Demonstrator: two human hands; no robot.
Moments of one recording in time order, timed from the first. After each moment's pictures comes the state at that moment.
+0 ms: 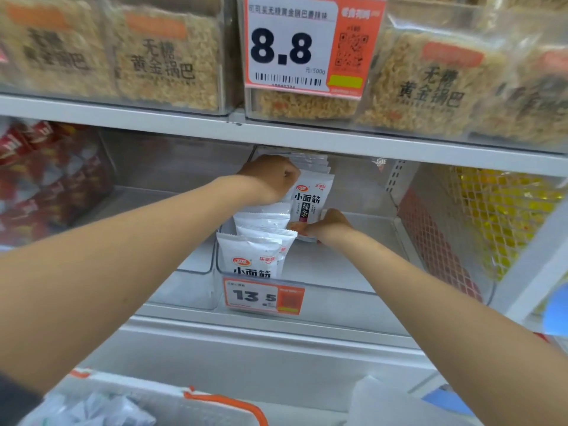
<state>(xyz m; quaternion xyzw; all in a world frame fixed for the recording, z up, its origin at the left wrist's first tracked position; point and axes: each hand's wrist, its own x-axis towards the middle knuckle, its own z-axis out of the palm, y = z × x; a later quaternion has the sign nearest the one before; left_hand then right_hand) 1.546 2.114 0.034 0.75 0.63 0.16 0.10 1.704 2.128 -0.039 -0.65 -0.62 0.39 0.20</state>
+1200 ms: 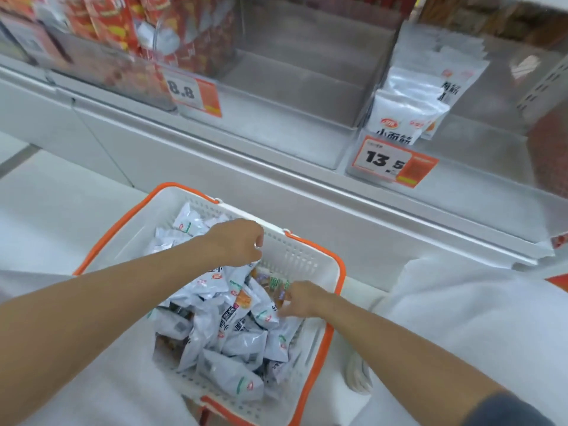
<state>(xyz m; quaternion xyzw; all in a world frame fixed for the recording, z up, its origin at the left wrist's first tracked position) 1.428 1.798 -0.138 0.63 0.73 -0.06 0.26 1.615 1.837 -0.258 -0.36 -0.82 0.31 -0.31</state>
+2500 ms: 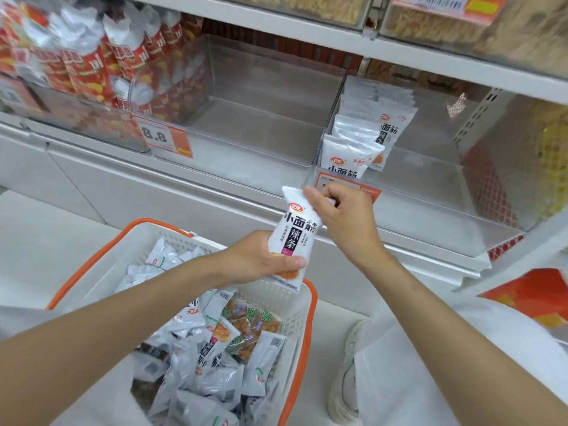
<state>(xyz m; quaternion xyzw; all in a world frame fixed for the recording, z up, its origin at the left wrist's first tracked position) 1.498 1.811 -0.063 0.52 0.54 0.35 0.57 1.647 1.906 -0.036 -0.41 -0.77 0.32 0.38</state>
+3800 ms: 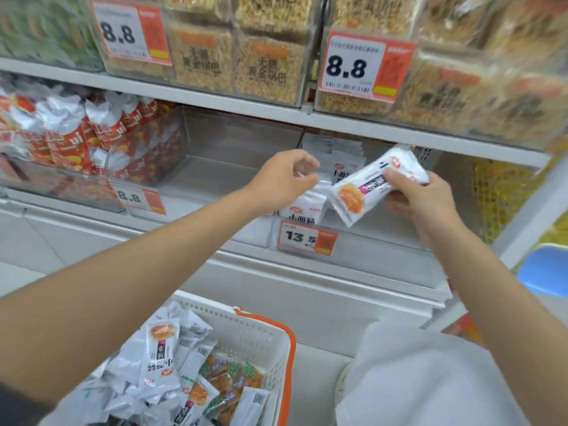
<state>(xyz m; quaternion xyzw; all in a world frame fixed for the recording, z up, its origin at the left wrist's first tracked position) 1.531 1.949 0.056 0.65 0.58 0.43 0.24 1.768 1.998 0.051 -0.50 -0.51 0.47 0.52</state>
